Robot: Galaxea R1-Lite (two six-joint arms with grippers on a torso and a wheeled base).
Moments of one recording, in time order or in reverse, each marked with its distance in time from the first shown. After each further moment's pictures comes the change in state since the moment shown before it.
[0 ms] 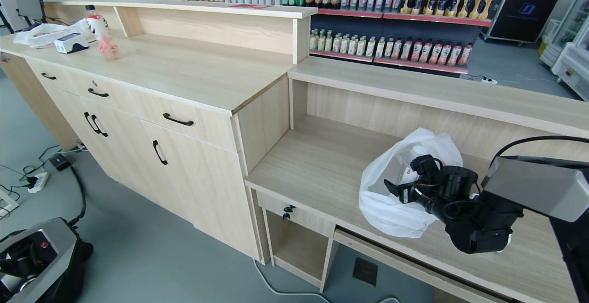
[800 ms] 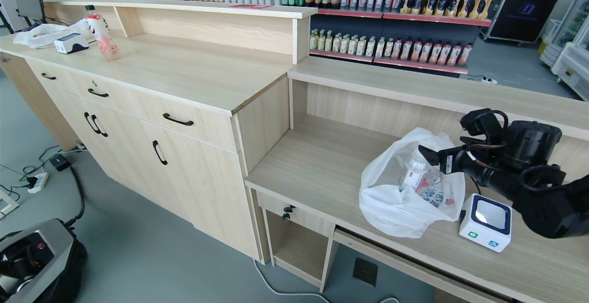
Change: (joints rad) left arm 0.000 0.000 0.000 0.000 0.000 0.000; right arm -0.039 -0.552 0.193 0.278 -0.062 -0.036
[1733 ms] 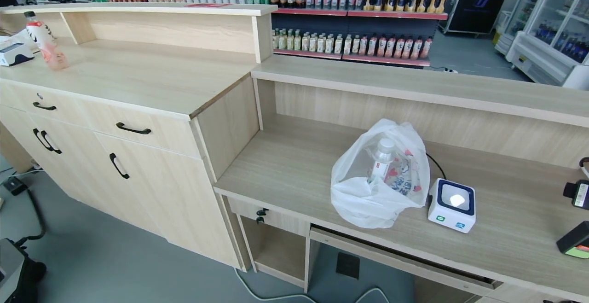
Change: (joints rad) left arm 0.001 0.000 0.000 0.000 0.000 0.000; right arm -0.441 -0.214 0.117 0.377 -0.483 0.164
